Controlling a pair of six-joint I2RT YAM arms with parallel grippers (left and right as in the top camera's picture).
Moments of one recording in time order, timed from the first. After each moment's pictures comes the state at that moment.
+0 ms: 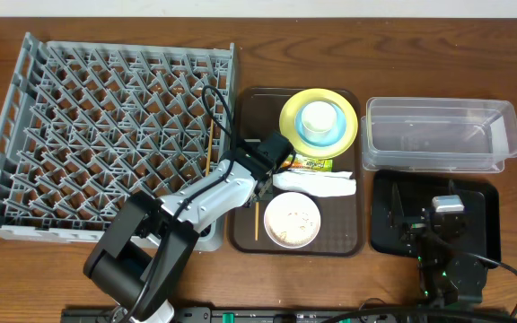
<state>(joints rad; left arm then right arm) -0.65 1.80 1.04 -0.66 -0.21 -0.67 -0.03 0.01 0.01 -0.07 -0.07 -0.08</state>
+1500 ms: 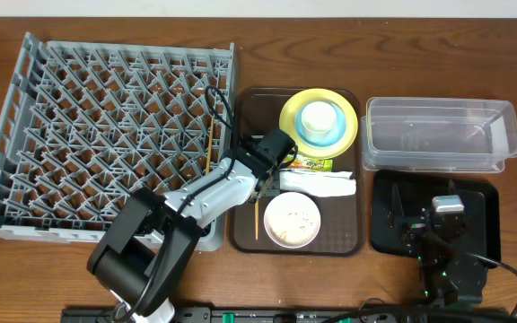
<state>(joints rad) -0.64 1.82 1.04 -0.57 -0.11 -0.65 -0.03 0.01 0.01 -0.07 -0.07 -0.08</state>
